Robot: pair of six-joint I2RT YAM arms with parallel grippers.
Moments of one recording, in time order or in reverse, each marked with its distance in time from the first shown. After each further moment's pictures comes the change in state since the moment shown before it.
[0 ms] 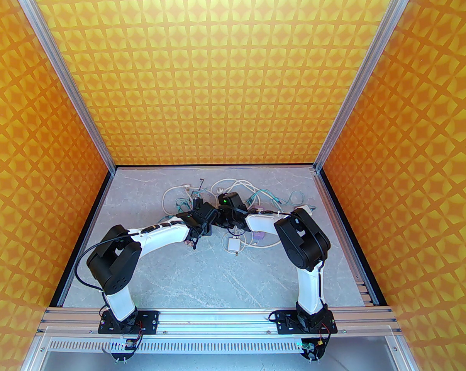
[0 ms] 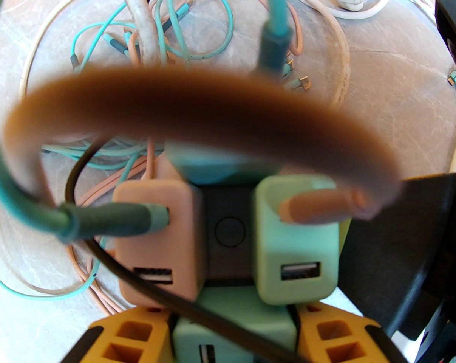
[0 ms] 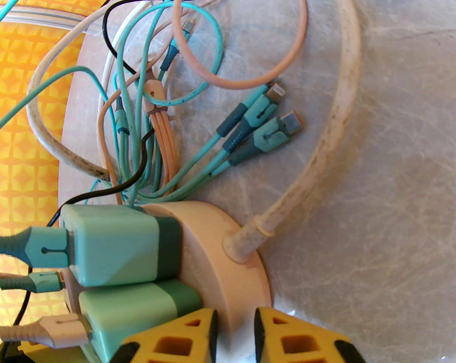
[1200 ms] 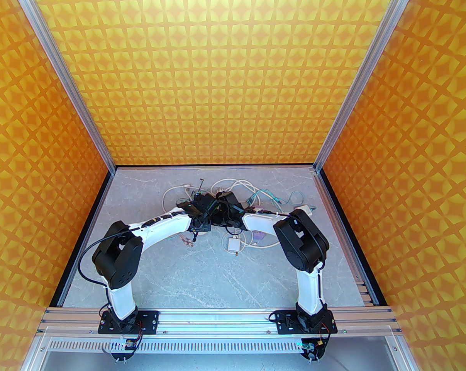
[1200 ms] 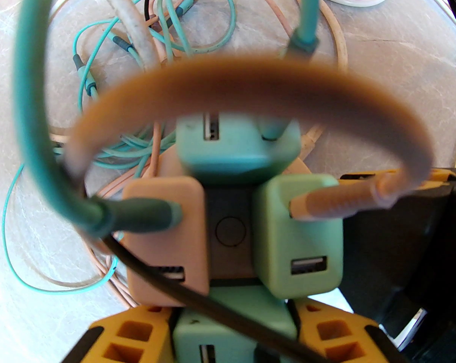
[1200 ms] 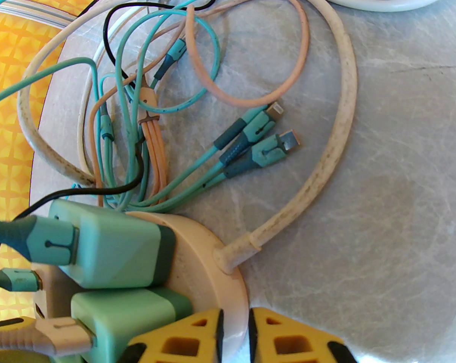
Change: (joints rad) left arm 0.021 0.067 0.170 -0.213 0.030 0.037; right arm 0.036 -0.003 0.048 -0.080 0.130 -0.069
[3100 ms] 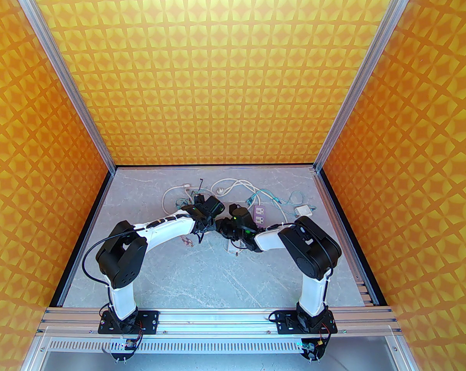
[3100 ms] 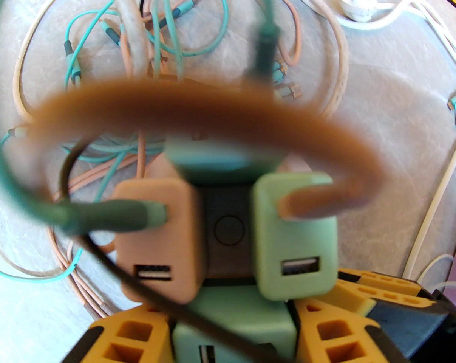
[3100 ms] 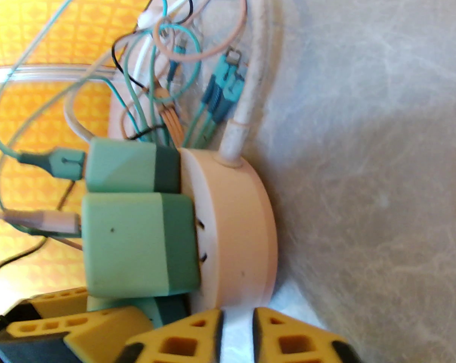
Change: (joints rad) left arm -0.030 0.024 0.001 0.084 -0.021 -0.173; right arm -0.032 -0.094 -0.435 0.653 -0.130 0.481
